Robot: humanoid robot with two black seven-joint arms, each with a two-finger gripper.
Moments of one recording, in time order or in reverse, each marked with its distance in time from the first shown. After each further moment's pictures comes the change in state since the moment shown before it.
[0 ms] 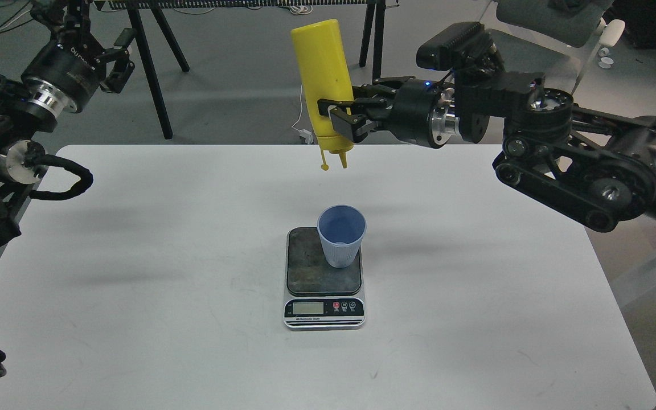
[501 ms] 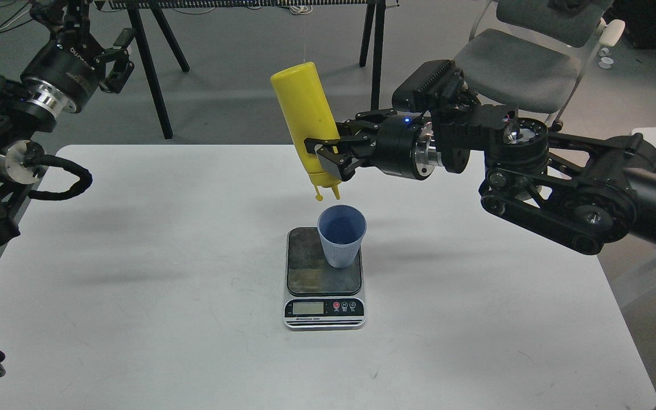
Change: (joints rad) left arm 0.000 0.003 0.001 -0.001 0.000 -0.001 0.000; right arm -0.031 0.009 -0.061 0.029 -0.019 -0.017 0.000
